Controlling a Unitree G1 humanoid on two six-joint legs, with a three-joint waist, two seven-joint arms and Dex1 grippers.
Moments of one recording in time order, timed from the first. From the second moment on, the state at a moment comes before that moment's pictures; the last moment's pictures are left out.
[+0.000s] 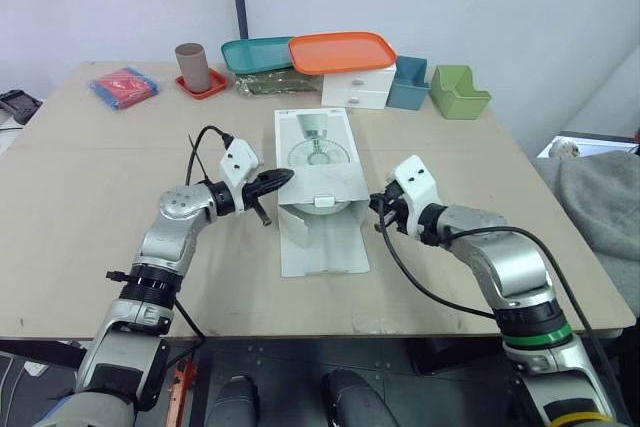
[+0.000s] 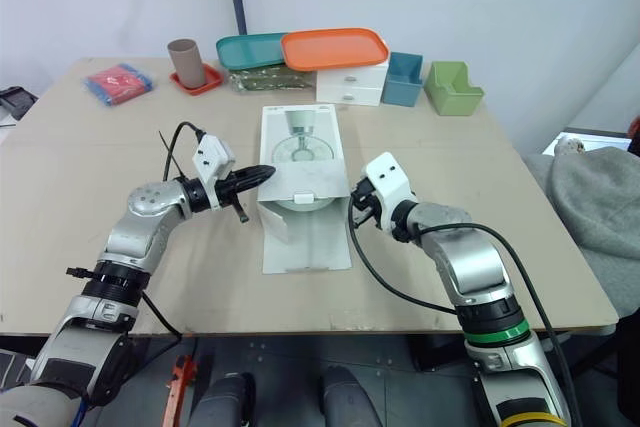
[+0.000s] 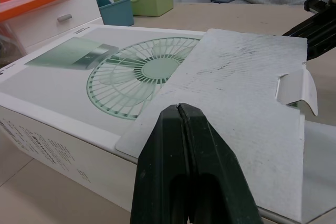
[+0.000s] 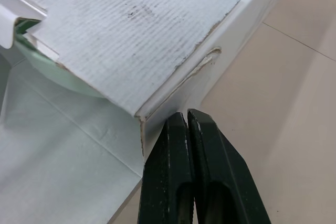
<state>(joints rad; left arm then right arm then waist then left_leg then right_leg) -0.67 0.37 -0.07 0.38 -0.22 0.05 -0.88 -0.51 -0.52 0.12 -0.17 0.23 0.78 0.57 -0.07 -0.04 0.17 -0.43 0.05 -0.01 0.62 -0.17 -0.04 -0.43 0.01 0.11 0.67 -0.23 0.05</state>
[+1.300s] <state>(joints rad) -0.65 0.37 -0.06 0.36 -0.20 0.05 -0.86 -0.55 -0.48 0.08 -0.14 0.32 0.71 0.70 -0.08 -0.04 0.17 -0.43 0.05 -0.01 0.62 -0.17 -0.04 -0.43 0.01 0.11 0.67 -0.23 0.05</state>
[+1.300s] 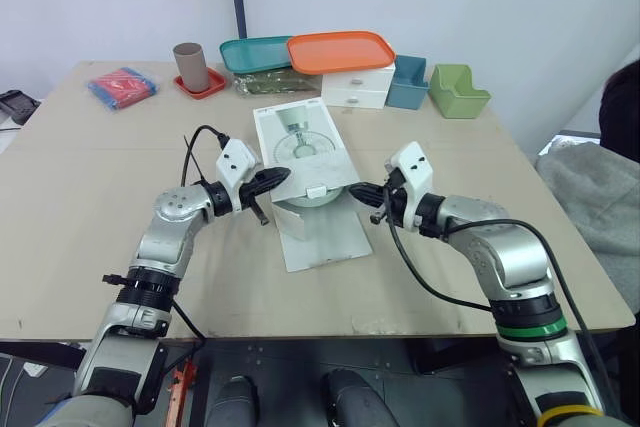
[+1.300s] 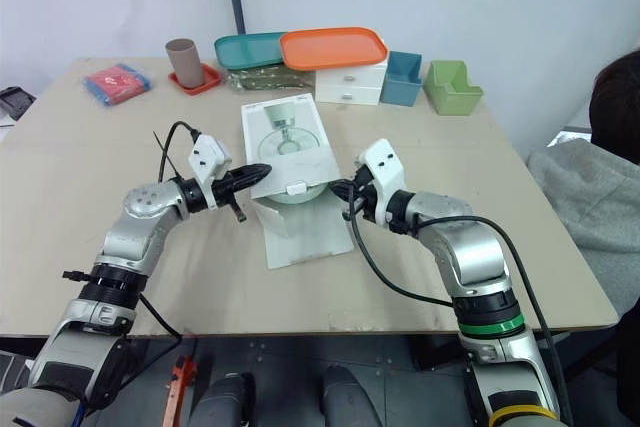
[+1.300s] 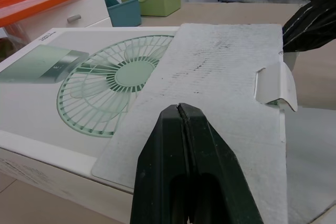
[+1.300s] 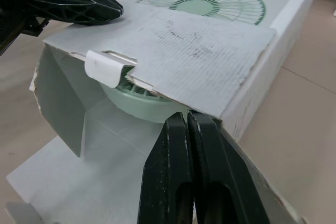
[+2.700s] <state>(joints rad) -0.60 0.45 -0.09 0.08 -0.26 0.20 -0.98 -0.64 -0.43 0.09 0.05 0.23 0.59 0.62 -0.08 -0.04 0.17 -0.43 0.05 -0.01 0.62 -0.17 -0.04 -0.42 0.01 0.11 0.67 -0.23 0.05</state>
